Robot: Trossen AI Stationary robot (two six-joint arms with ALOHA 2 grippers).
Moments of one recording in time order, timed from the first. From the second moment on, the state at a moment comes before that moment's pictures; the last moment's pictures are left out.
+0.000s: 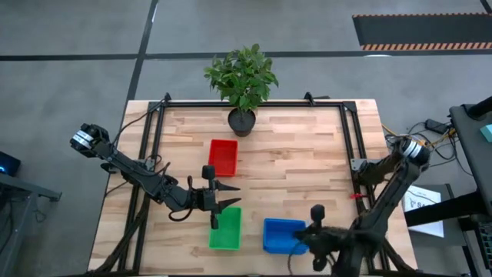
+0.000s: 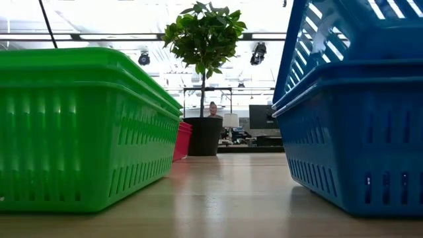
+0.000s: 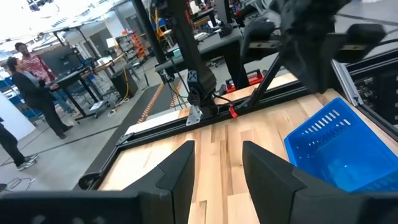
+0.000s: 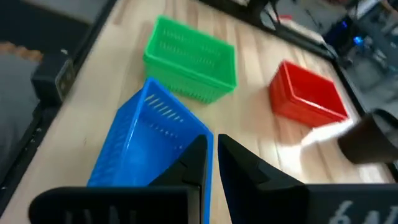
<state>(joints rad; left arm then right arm) -0.55 1.35 0.86 0.39 -0.69 0.27 0.96 1.62 1.21 -0.57 0.87 0.43</state>
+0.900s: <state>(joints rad) -0.55 1.41 0.86 0.44 -0.68 0.16 0.77 1.17 0.22 0.99 0.66 -0.13</state>
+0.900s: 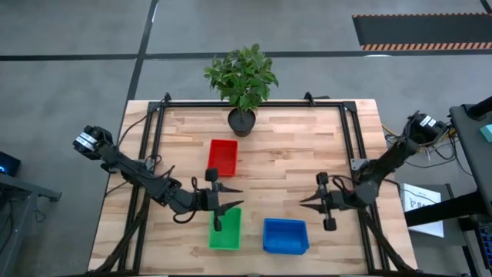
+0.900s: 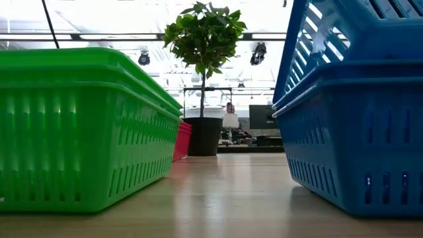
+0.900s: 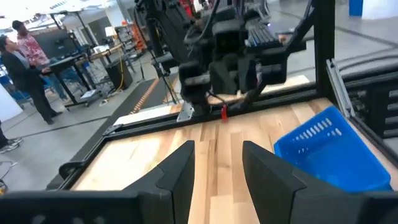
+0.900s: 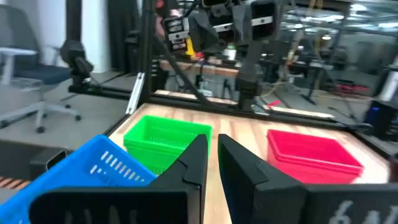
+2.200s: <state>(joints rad) -0.55 1.81 1.51 -0.07 -0.43 -0.20 0.61 0.50 0.09 0.75 0.52 -0.47</state>
